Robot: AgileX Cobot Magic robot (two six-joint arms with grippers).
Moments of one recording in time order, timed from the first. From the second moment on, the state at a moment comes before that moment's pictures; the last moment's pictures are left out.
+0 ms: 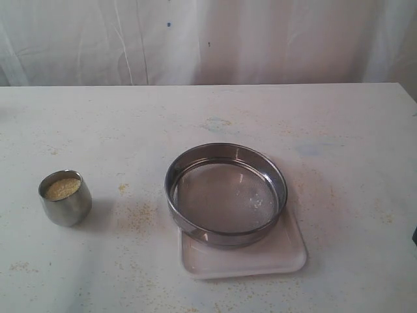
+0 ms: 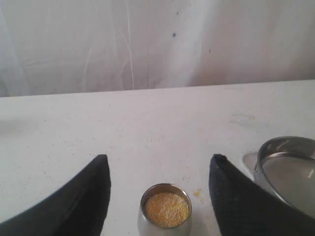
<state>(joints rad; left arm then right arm) -0.09 0.43 -0.36 -0.04 0.19 -0.03 0.35 0.01 0.00 -0.03 0.18 0.04</state>
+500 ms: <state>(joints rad) -0.26 0.65 -0.23 -0.03 -0.01 0.01 0.35 0.01 0.00 -0.03 0.18 0.04</state>
